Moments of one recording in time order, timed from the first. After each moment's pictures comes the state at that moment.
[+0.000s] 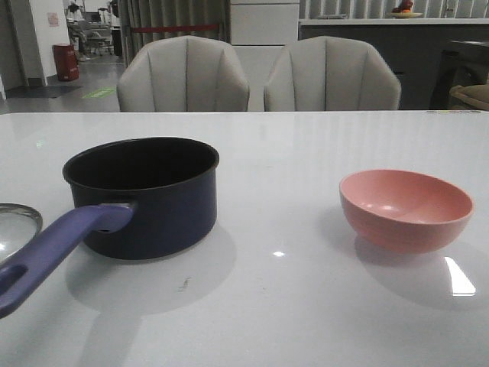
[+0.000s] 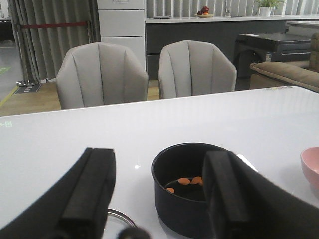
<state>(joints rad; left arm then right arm) -0.31 0.13 -0.35 0.02 0.32 -0.04 0.29 0.51 -0.51 0.18 0.27 -0.19</state>
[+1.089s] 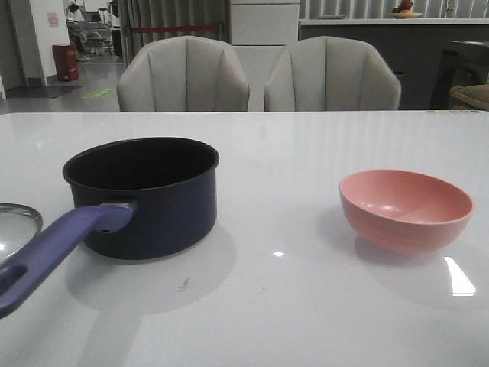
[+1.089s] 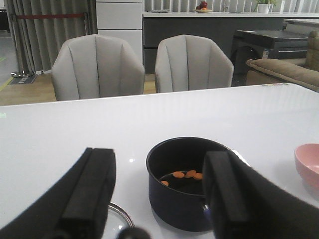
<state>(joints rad) -0.31 0.13 -0.35 -0.01 0.34 -0.04 0.29 0.10 -0.21 0.18 0.25 -0.19</state>
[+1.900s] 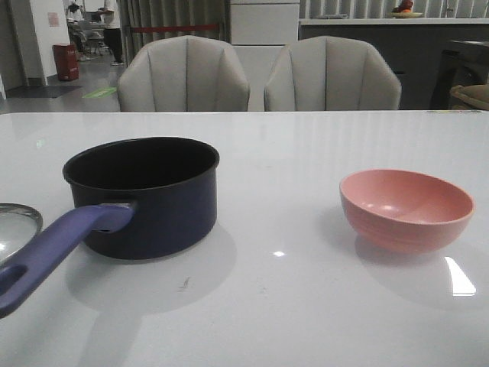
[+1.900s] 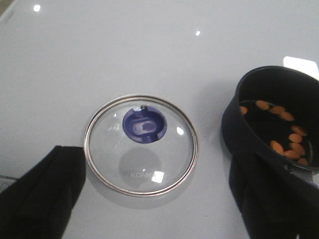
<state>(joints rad) -0.05 0.75 -0.68 0.07 0.65 -0.29 0.29 0.10 -0.21 0.18 0.25 -0.20</state>
